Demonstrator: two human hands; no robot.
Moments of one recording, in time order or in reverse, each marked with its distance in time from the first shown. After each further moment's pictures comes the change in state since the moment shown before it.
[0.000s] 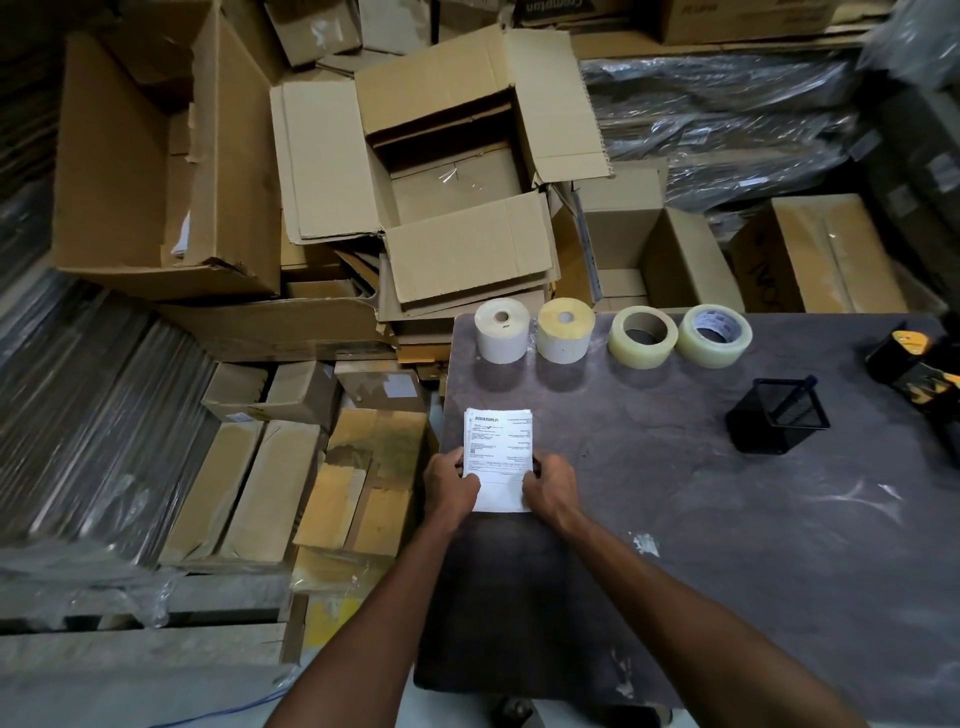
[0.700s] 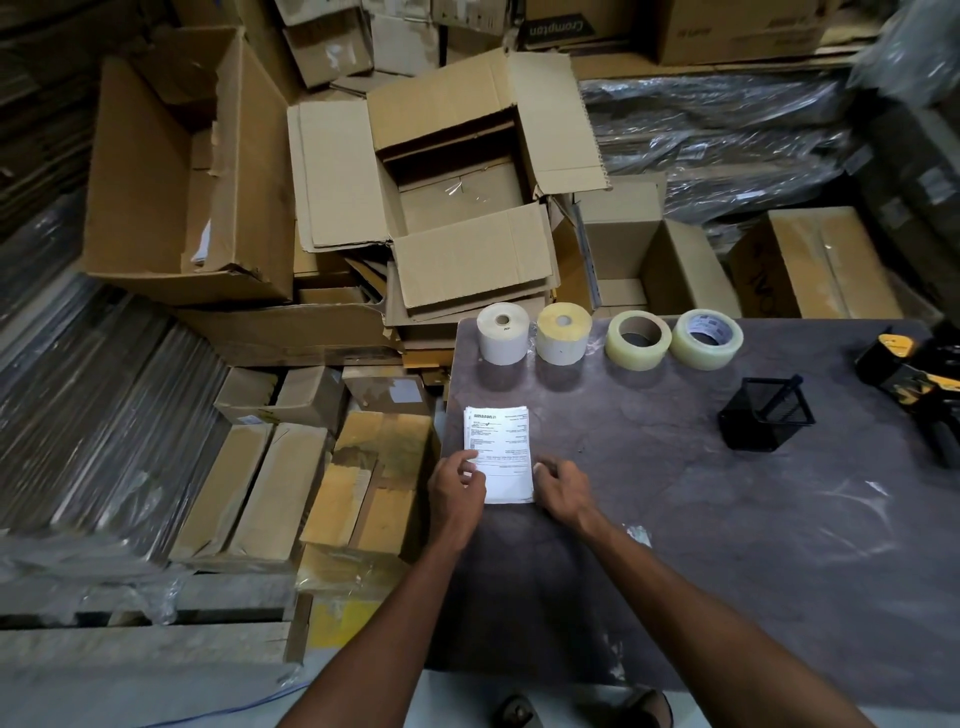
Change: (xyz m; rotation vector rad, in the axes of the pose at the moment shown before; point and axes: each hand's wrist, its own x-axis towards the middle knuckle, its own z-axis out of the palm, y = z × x) left_hand -0.050 0.014 -0.004 -0.141 0.151 0.054; right_hand -0.032 0.010 -0.031 0.079 -0.035 -0.203
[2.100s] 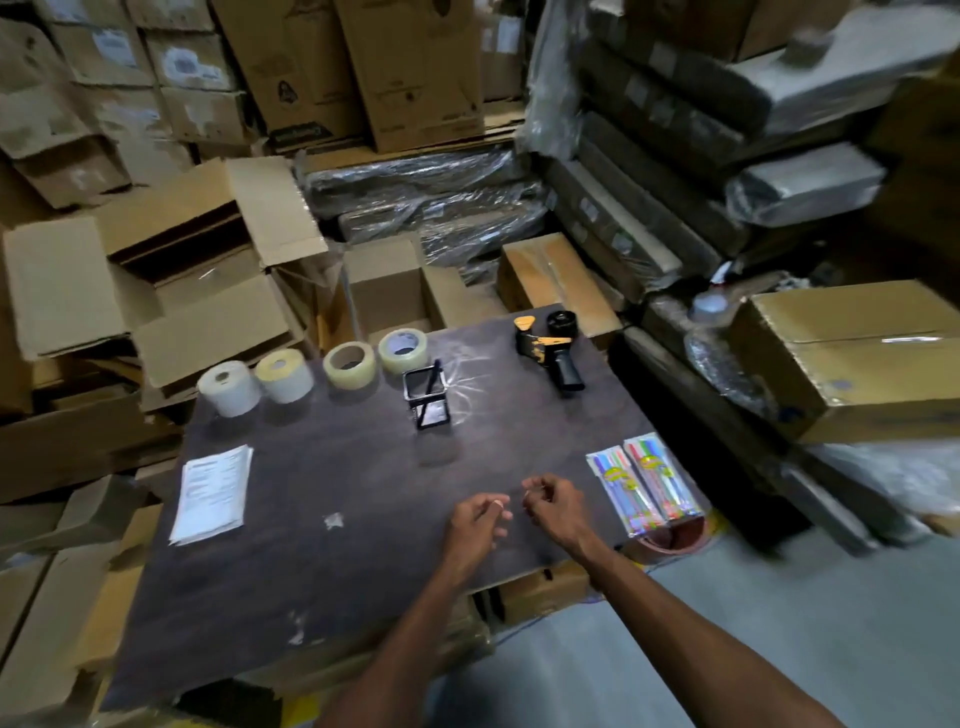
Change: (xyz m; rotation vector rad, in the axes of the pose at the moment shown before) left_hand -0.311 0.176 0.313 -0.225 -0.602 -0.024; right_hand -0.222 0.229 -0.346 0.234 0.391 0.275
